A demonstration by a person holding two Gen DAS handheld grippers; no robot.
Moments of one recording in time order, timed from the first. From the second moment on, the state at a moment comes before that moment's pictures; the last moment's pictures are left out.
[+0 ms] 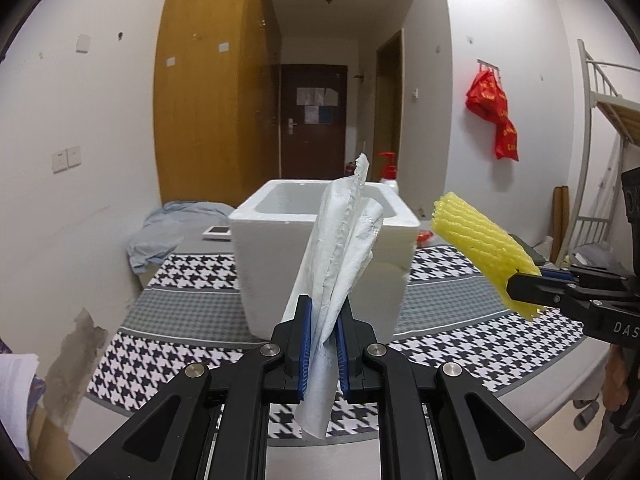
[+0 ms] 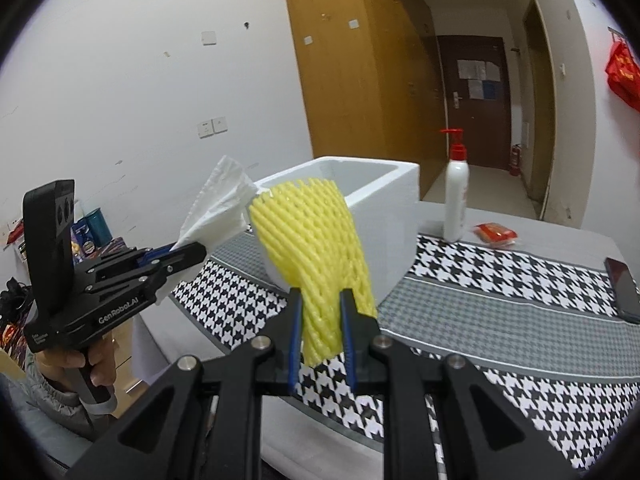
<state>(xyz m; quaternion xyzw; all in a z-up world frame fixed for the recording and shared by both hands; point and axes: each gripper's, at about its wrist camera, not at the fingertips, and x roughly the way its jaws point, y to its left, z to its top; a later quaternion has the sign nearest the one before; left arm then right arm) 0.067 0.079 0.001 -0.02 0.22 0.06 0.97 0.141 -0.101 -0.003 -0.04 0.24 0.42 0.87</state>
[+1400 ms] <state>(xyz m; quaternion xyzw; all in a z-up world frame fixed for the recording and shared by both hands) 0.074 0.120 0.033 -0.02 0.16 0.06 0.98 0.160 -0.051 0.026 -0.06 0.22 0.42 0.88</state>
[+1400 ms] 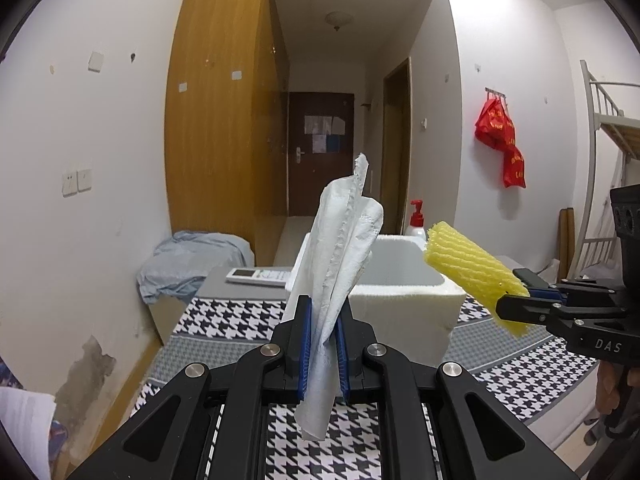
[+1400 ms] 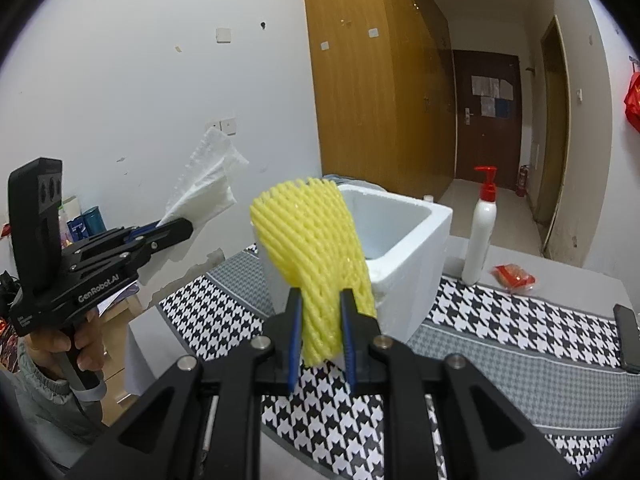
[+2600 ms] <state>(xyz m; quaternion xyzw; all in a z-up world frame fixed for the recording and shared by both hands) 0.134 0.126 0.057 -0.01 0.16 0.04 0.99 0.235 -0.031 0.053 -0.04 0.23 0.41 0.88</state>
